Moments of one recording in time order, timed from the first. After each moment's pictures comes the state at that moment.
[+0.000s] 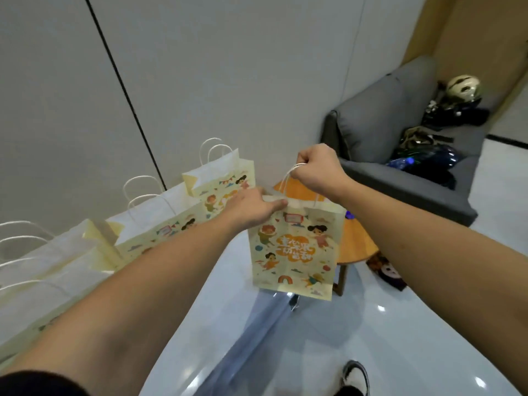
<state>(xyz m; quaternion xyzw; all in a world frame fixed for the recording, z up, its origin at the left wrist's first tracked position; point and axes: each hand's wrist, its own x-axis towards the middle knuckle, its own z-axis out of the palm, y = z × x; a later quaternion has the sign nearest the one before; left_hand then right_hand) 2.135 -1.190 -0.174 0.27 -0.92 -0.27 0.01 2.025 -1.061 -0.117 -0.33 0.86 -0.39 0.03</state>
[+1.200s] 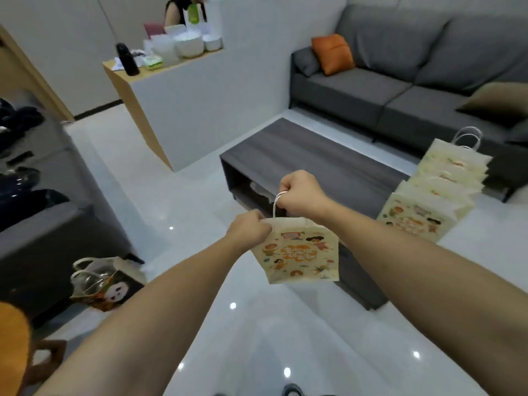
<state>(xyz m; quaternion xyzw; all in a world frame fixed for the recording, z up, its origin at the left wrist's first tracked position) 2.119 -0.340 -0.245 -0.33 -0.88 -0.20 -0.28 2.219 -0.228 -0.191 0.34 0.83 -0.41 -0.14</state>
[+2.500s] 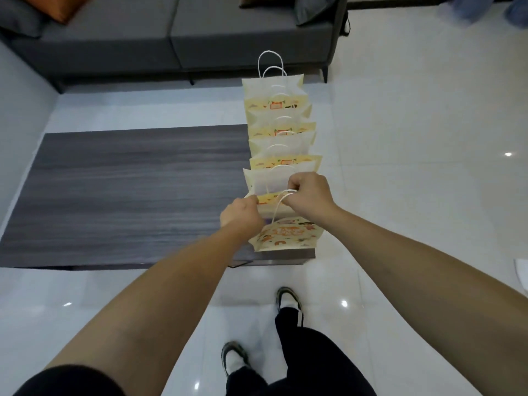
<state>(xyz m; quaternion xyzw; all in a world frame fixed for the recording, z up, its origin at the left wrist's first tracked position) 2.291 0.097 -0.365 -0.69 -0.67 0.10 -0.25 2.452 0.094 -0.333 0.72 0.57 -0.35 -0.20</state>
